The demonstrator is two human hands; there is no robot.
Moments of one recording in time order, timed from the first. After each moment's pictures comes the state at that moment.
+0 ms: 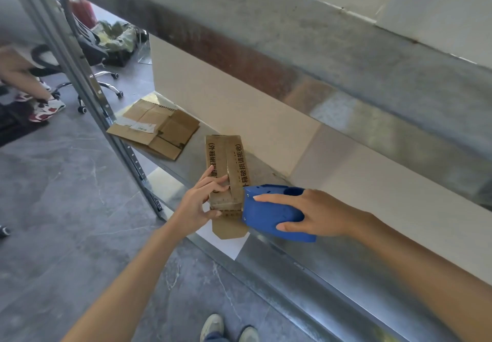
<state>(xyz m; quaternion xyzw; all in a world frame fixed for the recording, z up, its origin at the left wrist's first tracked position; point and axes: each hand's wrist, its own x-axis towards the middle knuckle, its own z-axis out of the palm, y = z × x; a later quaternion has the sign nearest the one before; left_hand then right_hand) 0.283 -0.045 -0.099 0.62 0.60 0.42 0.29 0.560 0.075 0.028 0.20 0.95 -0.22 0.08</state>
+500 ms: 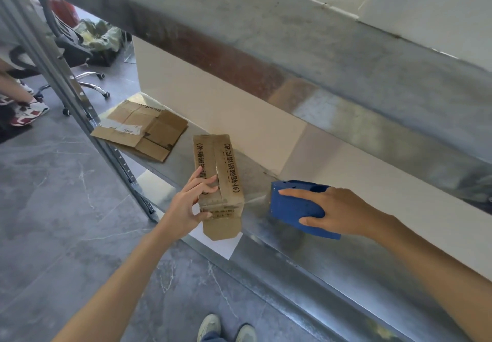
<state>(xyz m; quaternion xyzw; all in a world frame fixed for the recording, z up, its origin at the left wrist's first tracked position) 0.284 -0.043 -0.106 0.62 0.61 0.42 0.25 0.609 0.086 0.034 0.33 0.93 -0.13 0.11</state>
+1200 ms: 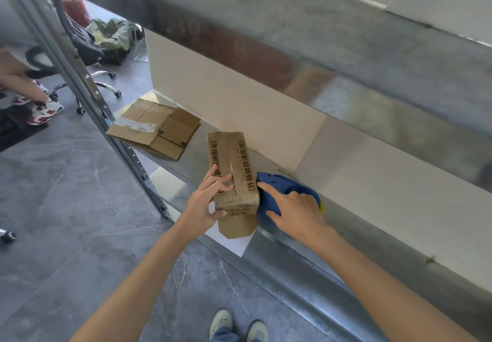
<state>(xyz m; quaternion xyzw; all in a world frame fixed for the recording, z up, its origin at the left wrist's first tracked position) 0.288 -0.047 -0.093 0.63 0.62 0.40 0.25 0.514 0.049 -0.039 0.41 0.91 0.00 0.09</state>
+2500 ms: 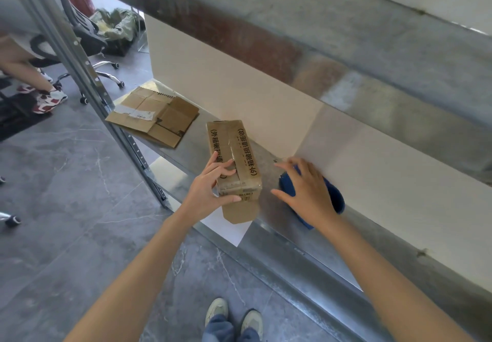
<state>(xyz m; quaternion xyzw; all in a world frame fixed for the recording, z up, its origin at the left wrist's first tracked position) 0.310 -0.038 -0.090 0.57 0.63 0.44 0.29 0.552 0.070 -0.044 0.39 0.90 -0.09 -0.14</state>
